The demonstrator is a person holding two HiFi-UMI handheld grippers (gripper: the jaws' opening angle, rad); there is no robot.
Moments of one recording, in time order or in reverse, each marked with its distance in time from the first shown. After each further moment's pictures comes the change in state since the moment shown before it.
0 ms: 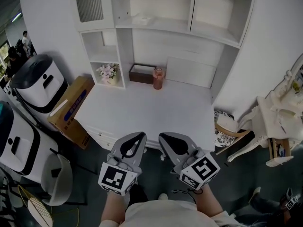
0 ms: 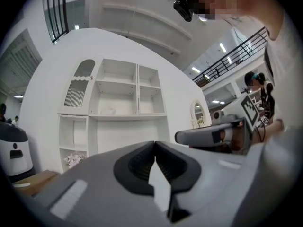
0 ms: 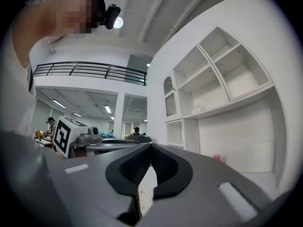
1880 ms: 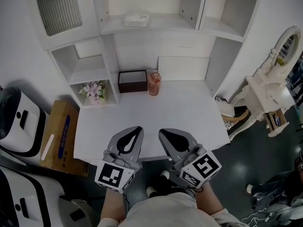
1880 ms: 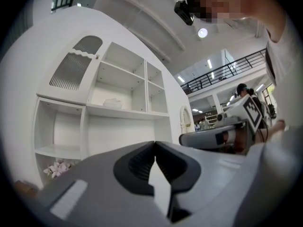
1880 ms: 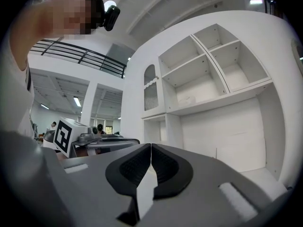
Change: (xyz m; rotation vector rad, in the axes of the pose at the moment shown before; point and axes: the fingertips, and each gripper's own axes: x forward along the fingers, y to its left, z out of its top) left arm 0.080 0.215 -0.032 -0.052 -0.038 -0.302; right arm 0.206 -0.055 -0.015 0.027 0.023 -0.342
